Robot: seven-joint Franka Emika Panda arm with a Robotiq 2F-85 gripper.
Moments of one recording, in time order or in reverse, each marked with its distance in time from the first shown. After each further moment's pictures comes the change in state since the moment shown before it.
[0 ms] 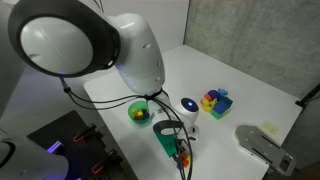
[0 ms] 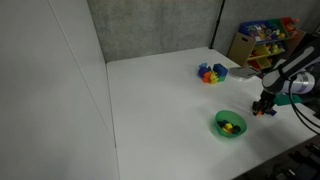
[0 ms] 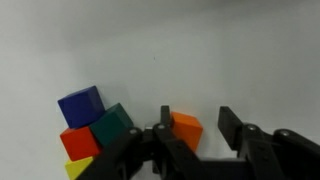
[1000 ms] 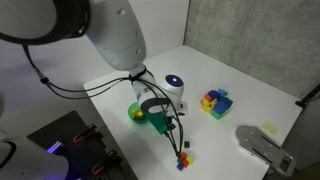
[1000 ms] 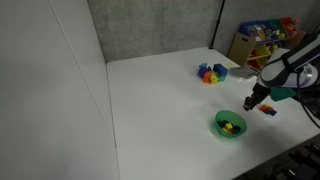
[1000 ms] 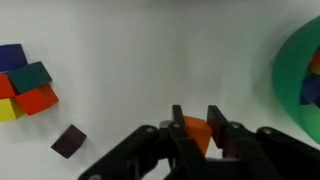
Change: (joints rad) arm 0.040 -0.205 0.123 -0.167 -0.001 0.035 -0.018
